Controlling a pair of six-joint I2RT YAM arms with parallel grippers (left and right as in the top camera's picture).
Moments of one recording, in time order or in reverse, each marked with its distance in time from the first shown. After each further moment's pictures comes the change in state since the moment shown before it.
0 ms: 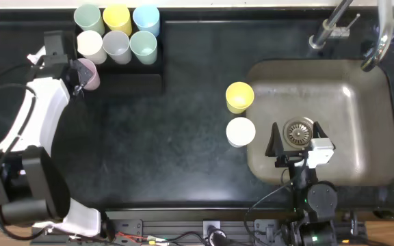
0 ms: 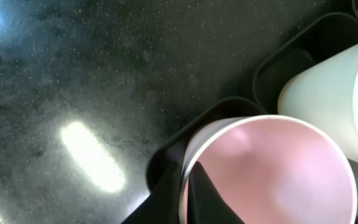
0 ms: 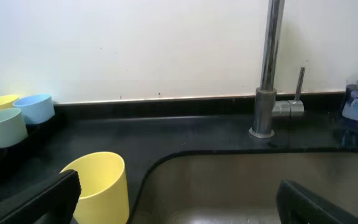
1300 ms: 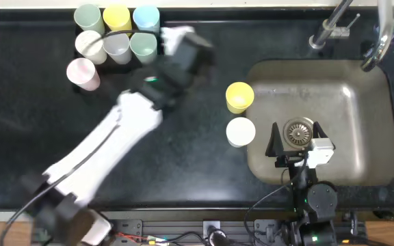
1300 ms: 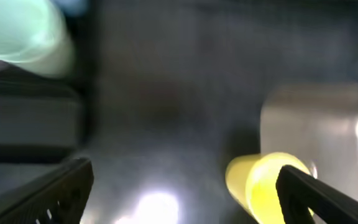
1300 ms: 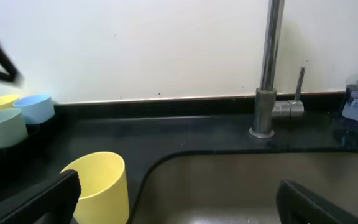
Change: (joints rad) left arm -0.780 0.006 0.332 -0.164 0.048 0.106; right arm 0.000 0.000 0.000 0.000 0.000 0.000
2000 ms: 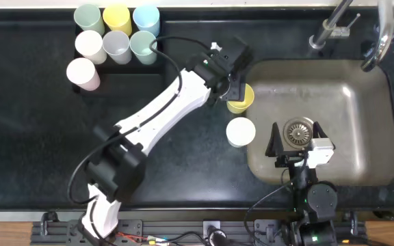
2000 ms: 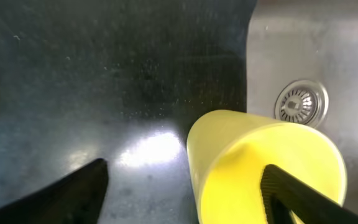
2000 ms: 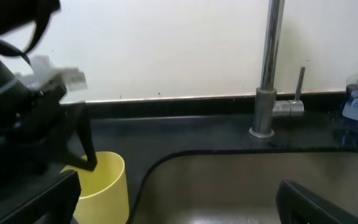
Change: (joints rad) left arm -0.061 0.364 0.245 -0.145 0.214 -0.010; right arm 0.000 0.000 0.000 -0.001 0.000 0.000
